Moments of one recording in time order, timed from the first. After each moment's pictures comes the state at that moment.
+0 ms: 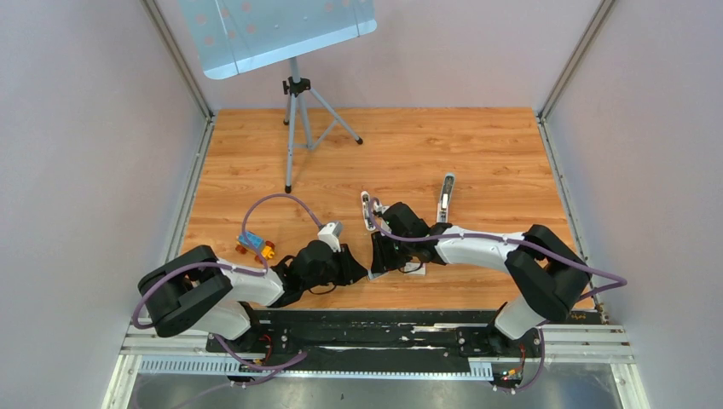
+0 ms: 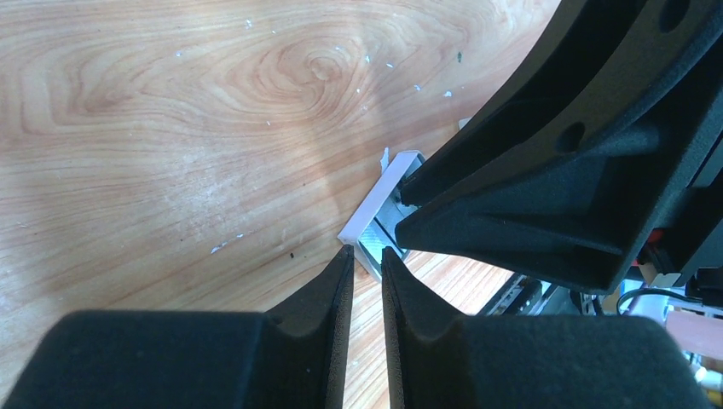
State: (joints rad) left arm -0.92 1.37 0.23 0.64 0.00 -0.87; right arm 0.85 1.54 0.76 -0.14 -0.25 0.51
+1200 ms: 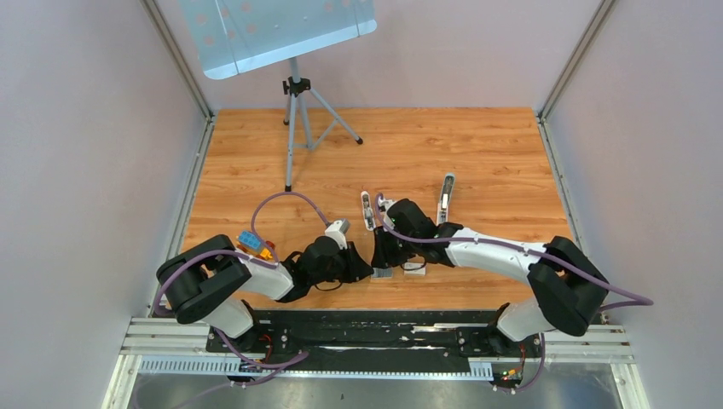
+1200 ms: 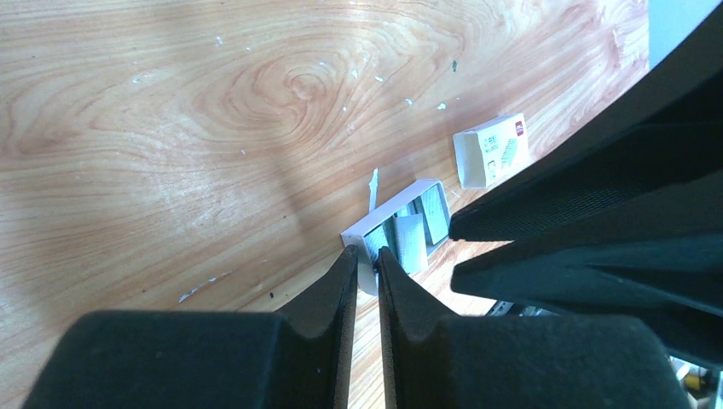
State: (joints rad) left arm -0.92 1.51 0.29 0.71 0.04 -0.89; right arm 0.86 1.44 0.76 -0.17 -0.24 0.50
